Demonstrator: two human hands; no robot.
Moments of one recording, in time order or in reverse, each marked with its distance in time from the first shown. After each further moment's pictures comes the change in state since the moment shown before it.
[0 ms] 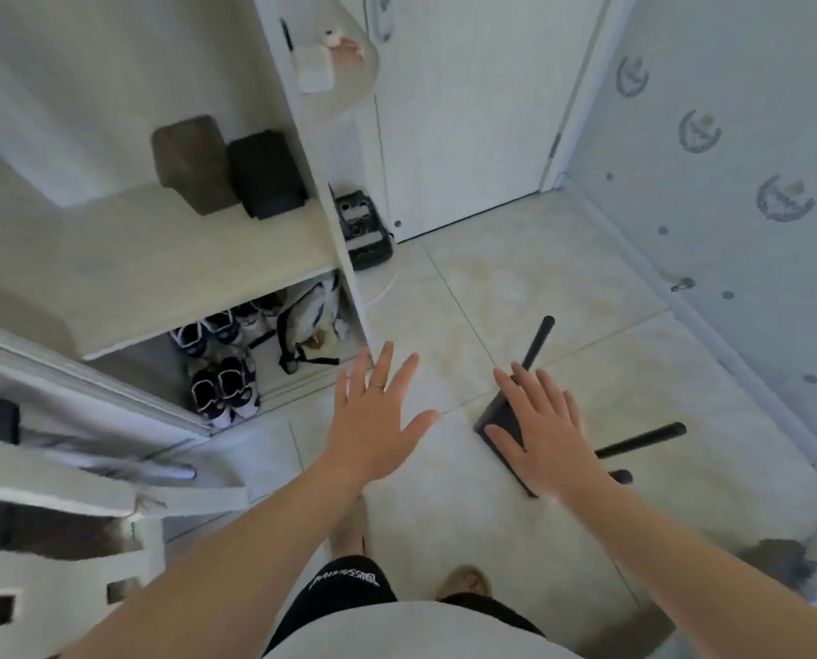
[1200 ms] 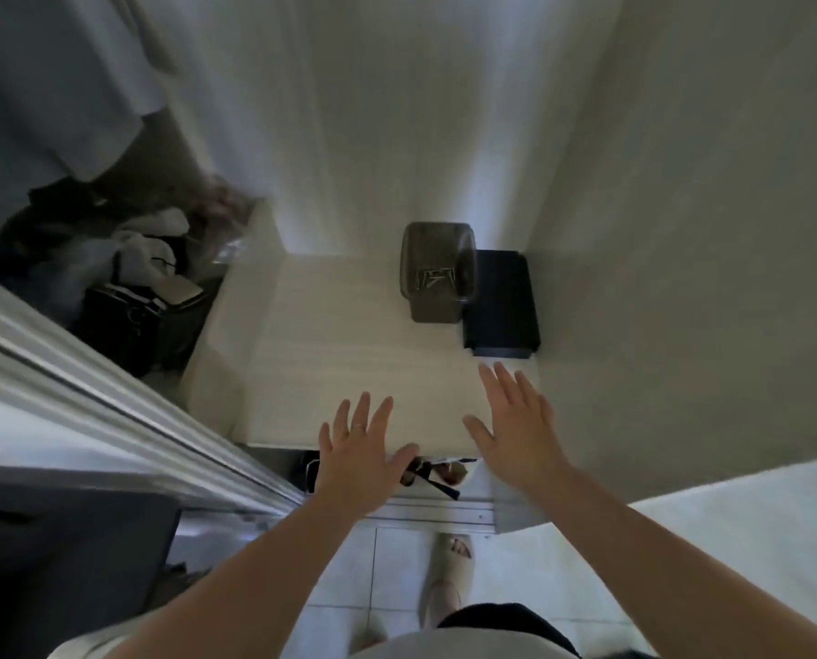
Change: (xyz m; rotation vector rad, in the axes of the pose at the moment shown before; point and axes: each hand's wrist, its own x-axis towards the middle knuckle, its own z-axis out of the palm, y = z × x) left_hand 0.150 -0.399 -0.155 -0.148 0.038 -0.601; right_hand 0.434 -0.388 0.010 -0.138 -0.101 -0.373
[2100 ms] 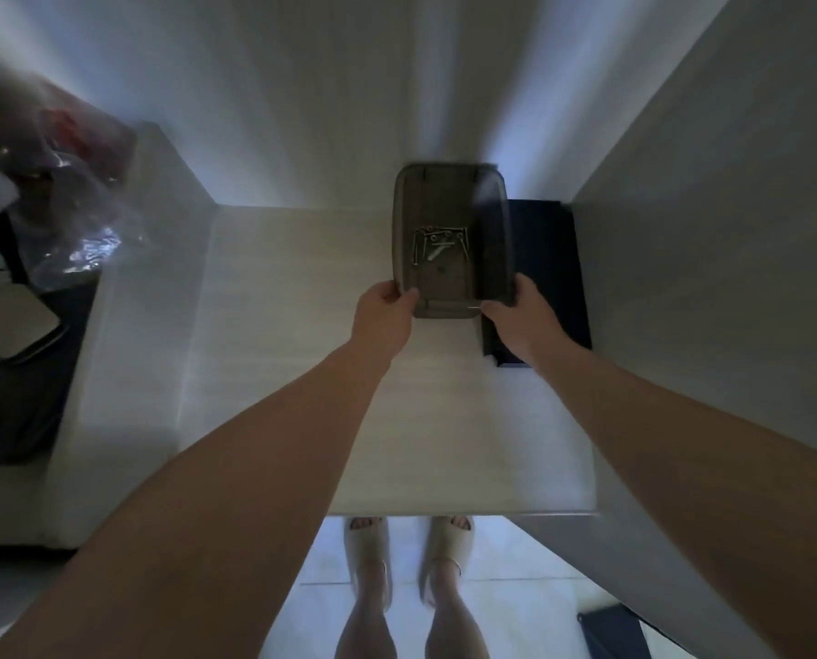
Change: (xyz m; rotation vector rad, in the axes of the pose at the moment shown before) left_hand 0.326 0.028 -0.034 -1.176 -0.023 -0.387; right_hand 0.295 0.022 0.003 0.759 -0.050 0.494
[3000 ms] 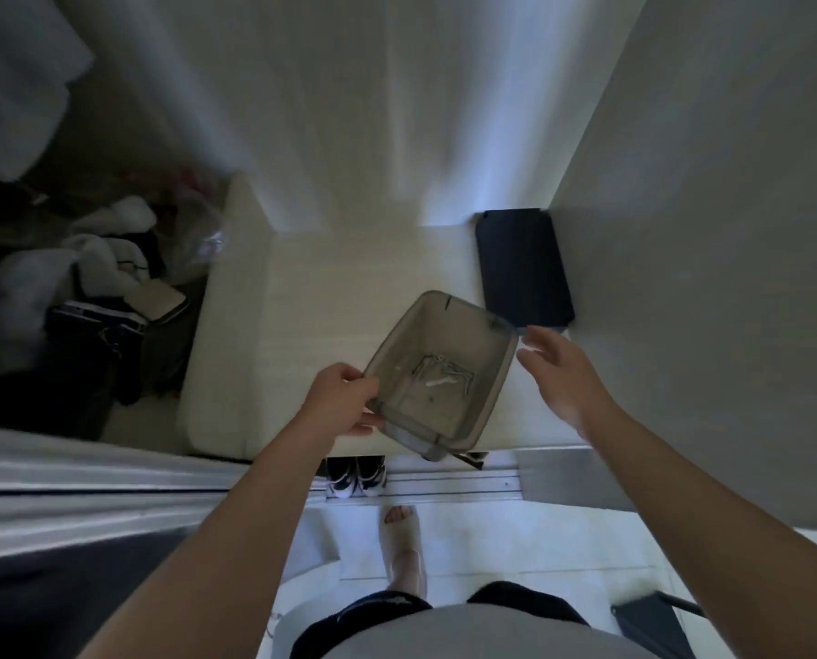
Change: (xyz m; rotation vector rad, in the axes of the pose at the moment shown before) left_hand -0.199 -0.048 -0.127 0.149 -0.079 -0.129; right_hand -0.192 0.068 -0.024 0.130 0.031 -0.204
